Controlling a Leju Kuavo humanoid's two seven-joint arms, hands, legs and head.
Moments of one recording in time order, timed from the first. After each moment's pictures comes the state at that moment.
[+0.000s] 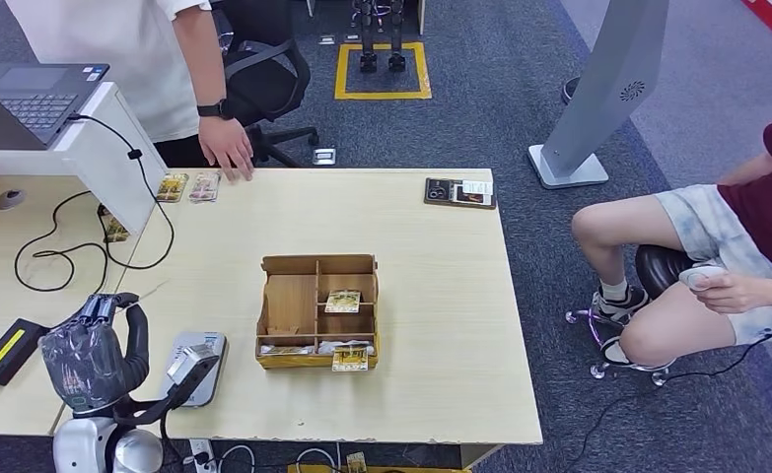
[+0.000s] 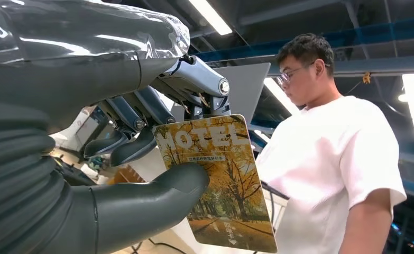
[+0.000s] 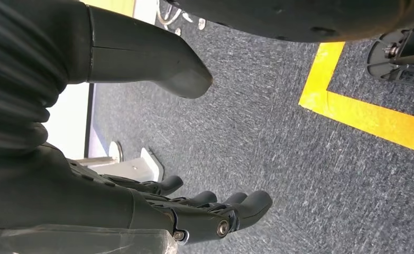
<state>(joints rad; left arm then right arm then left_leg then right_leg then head) -0.04 -0.27 0.35 -1.55 -1.23 0.70 -0.42 -0.06 0.20 -1.02 -0.22 1.54 -0.29 0.08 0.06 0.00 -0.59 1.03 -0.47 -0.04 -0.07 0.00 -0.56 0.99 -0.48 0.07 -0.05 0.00</state>
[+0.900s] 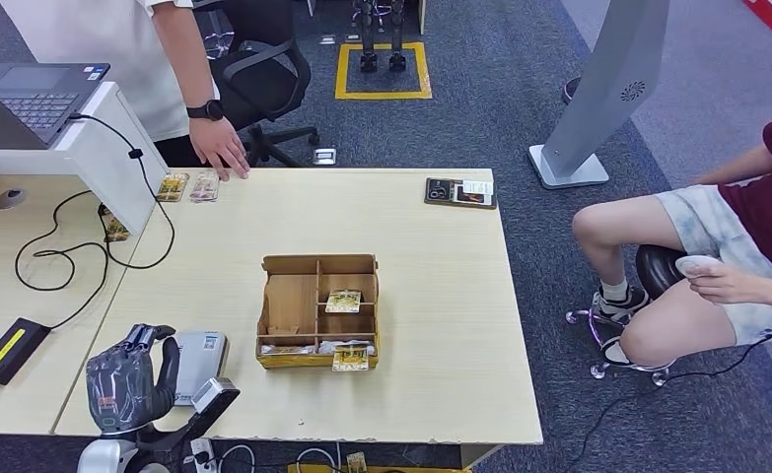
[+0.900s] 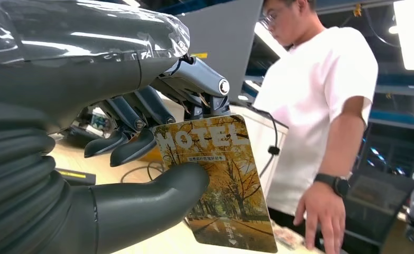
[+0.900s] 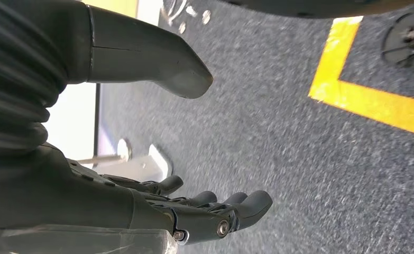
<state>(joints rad) 0.07 -0.12 0.13 -1.43 -1.18 0.70 -0.24 -0.04 0.20 -1.00 -0.22 1.55 -0.33 0.12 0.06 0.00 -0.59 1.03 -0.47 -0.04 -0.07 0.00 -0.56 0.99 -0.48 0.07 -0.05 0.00</state>
